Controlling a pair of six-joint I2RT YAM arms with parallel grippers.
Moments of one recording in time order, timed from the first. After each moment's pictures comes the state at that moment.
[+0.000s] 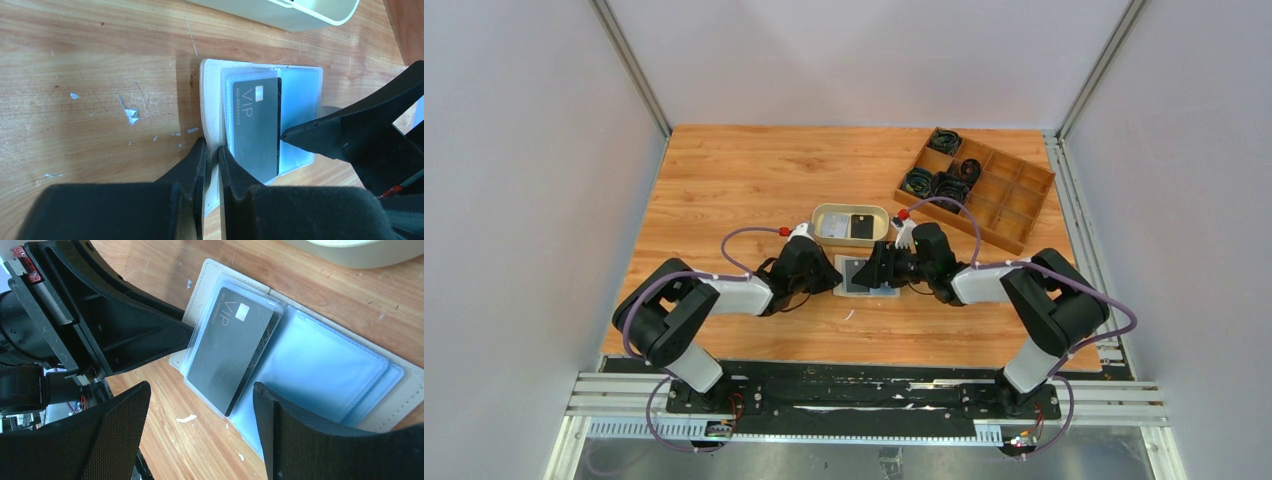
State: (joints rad) left arm -0.66 1.57 0.52 0.37 -0.02 -0.87; right arm 0.59 1.64 0.59 0.52 -0.50 0.61
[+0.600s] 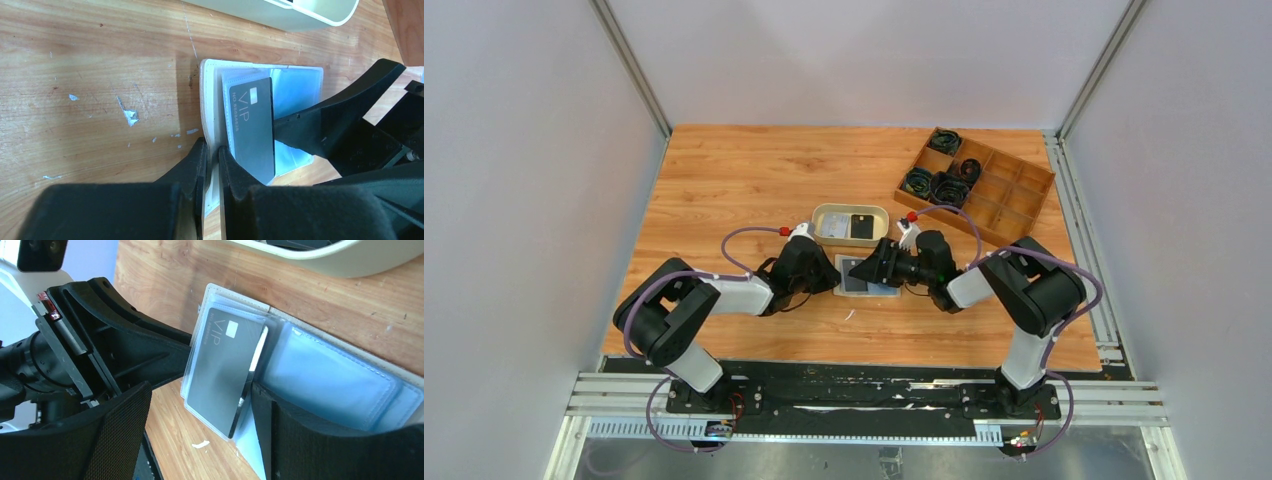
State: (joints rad) left arm -0.66 1.58 0.52 0.38 -0.02 -0.87; right arm 0.59 1.78 0.54 0.84 -0.50 0.81
